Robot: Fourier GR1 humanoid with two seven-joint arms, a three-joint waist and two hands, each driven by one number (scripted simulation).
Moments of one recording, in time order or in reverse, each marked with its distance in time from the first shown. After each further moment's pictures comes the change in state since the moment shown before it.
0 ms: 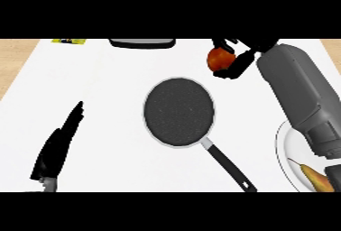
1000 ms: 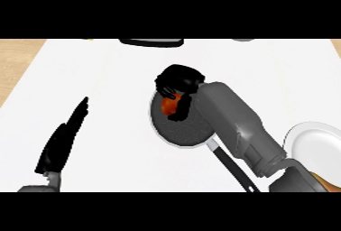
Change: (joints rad) left arm -0.041 -0.017 0.001 0.010 -0.018 -0.034 0.004; right arm 0.023 0.305 0.334 0.118 -0.037 -0.022 0.233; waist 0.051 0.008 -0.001
